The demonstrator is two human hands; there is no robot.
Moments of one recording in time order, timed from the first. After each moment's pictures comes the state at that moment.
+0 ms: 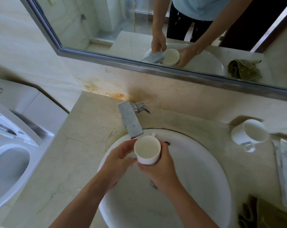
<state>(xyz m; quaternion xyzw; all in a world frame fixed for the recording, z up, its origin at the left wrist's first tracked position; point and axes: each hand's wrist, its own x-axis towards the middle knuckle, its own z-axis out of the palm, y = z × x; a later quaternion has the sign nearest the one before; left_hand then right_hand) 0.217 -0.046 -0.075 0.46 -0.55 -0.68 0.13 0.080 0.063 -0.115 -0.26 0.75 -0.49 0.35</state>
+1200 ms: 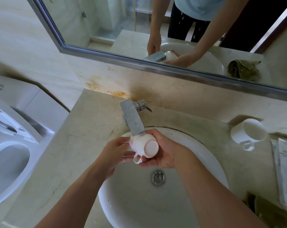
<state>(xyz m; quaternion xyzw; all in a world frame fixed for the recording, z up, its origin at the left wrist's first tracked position) 0.214 -0.070 -0.065 0.54 -0.49 -0.68 0.07 0.029 0.005 -0.069 0.04 0.52 -0.36 0.77</state>
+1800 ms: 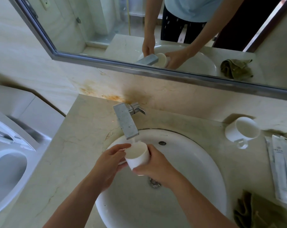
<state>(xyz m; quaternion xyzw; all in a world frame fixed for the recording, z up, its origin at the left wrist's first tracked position) 0.219 -0.054 -0.077 0.55 -0.42 -0.71 0.11 0.061 0.055 -0.095 -0.28 0.70 -0.37 0.55</state>
